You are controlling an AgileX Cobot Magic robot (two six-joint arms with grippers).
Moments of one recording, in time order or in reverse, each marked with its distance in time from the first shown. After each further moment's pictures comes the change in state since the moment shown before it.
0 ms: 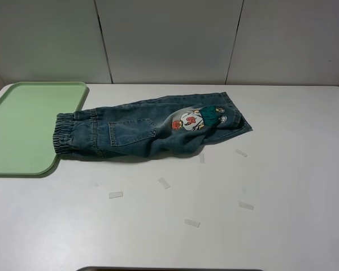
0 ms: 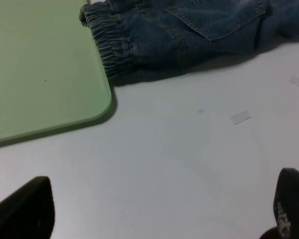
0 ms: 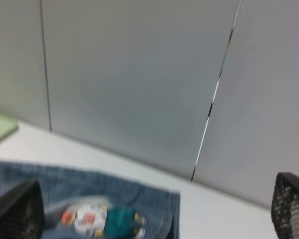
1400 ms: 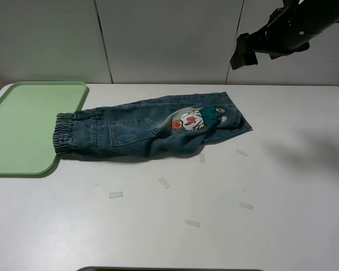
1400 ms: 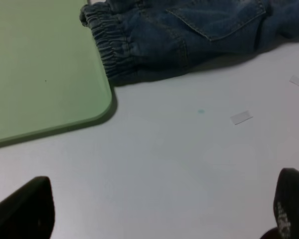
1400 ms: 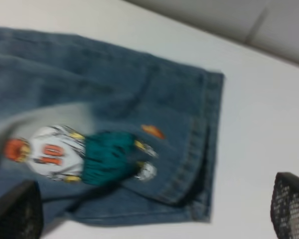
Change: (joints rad) left arm 0.000 0.000 0.000 0.000 -0.001 0.001; right arm -0.169 1.133 -0.449 0.183 -0.001 -0.164
